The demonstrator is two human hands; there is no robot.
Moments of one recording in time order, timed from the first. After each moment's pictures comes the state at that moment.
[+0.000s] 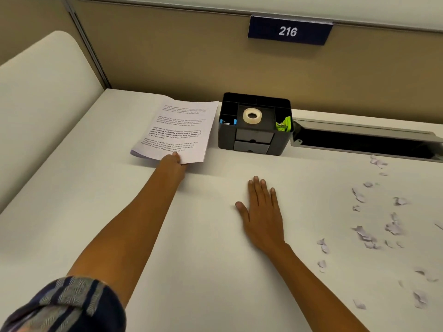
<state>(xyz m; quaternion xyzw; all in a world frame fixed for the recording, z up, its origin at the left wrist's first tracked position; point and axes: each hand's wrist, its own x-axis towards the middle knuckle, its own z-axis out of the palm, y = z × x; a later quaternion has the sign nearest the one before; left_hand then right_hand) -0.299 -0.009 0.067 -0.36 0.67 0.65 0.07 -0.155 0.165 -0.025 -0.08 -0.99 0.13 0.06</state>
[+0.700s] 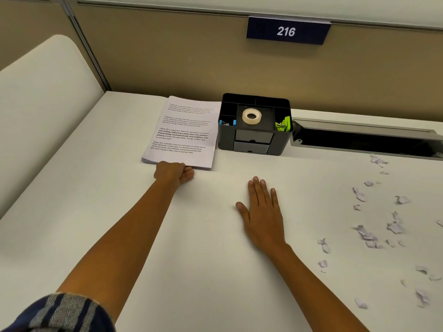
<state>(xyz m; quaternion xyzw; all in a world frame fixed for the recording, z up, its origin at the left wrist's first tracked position) -0.317 -0.024 0.041 -0.31 0.67 0.66 0.17 -0.155 0.165 -0.025 -0.08 -0.99 0.13 0.06</state>
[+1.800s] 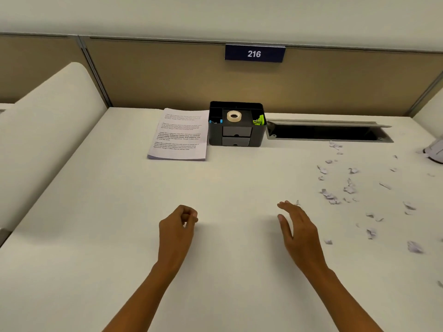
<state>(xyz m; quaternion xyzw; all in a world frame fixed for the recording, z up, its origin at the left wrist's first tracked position) -0.078 -0.072 0.042 0.04 0.86 0.50 -0.01 0.021 0.182 0.024 -0.12 -0.93 0.27 0.24</state>
